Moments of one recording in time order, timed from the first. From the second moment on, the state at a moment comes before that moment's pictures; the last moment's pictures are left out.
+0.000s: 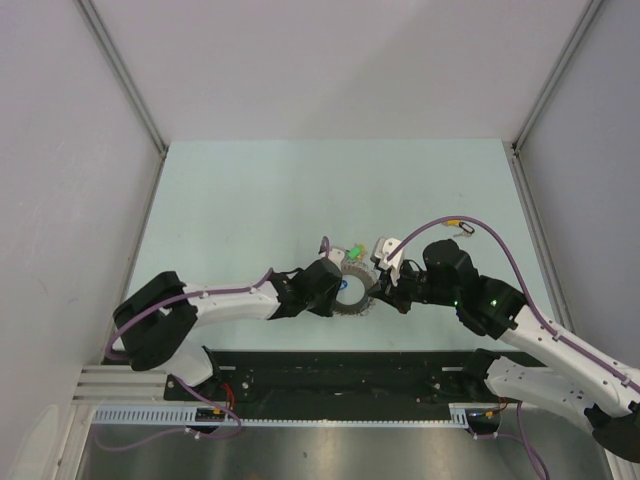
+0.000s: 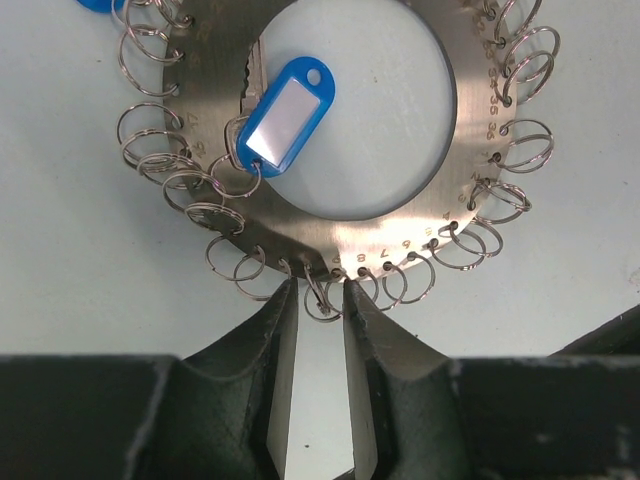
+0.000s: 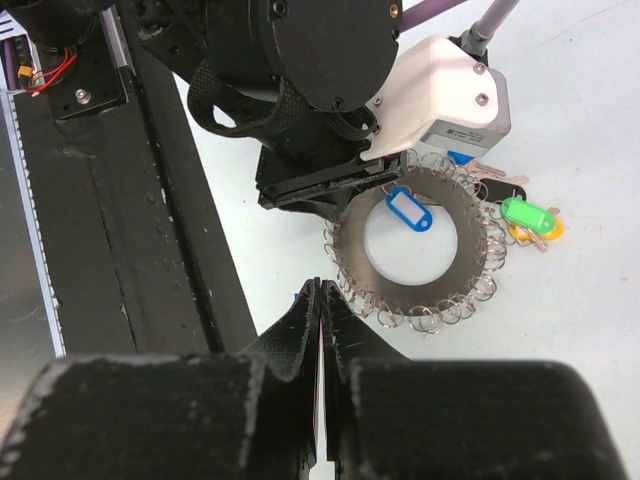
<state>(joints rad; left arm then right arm) -1.01 1.51 0.77 -0.19 -0.17 -0.55 0.86 0.82 0.81 -0.45 -0.32 -0.17</state>
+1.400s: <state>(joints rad) -1.01 1.52 0.75 -0.20 -0.17 -0.58 0.87 0.82 0.81 -0.45 -0.32 -0.17</state>
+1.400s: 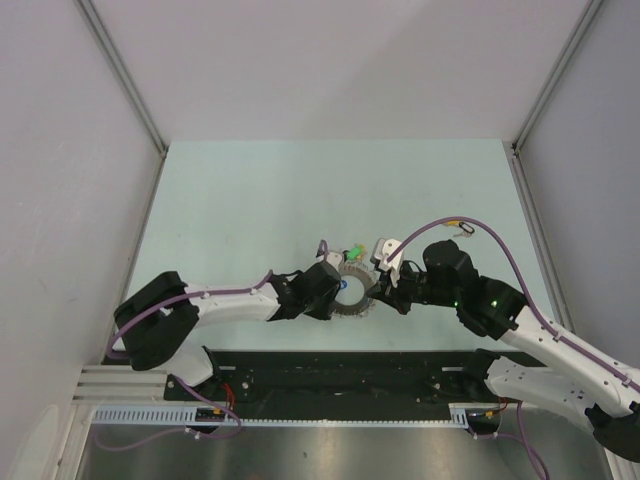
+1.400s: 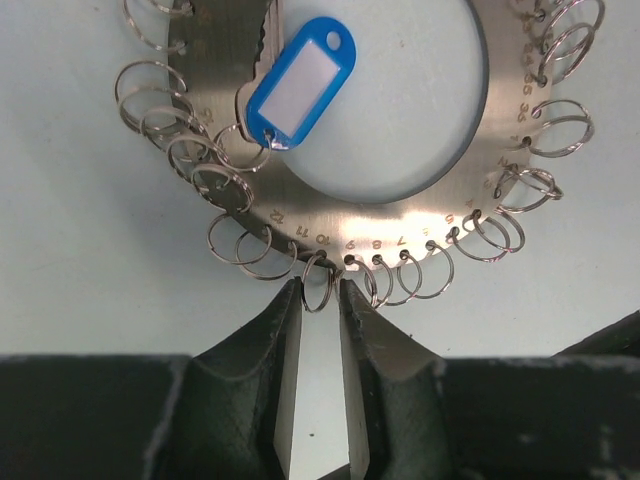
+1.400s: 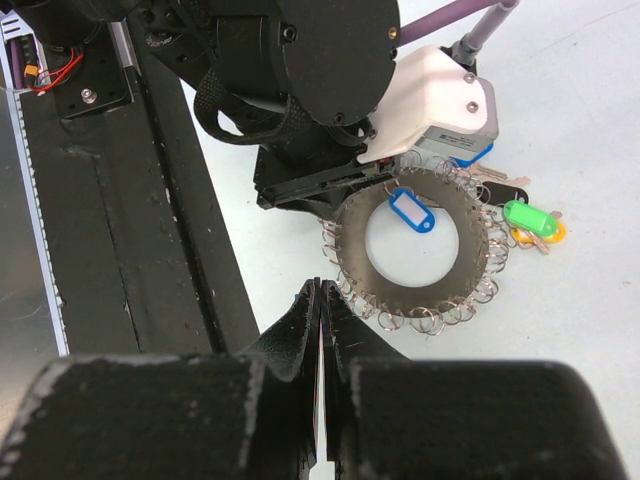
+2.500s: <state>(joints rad) -1.01 1.28 0.68 -0.15 -0.25 -0.47 0.87 0.81 0.81 -0.45 -0.32 -0.17</state>
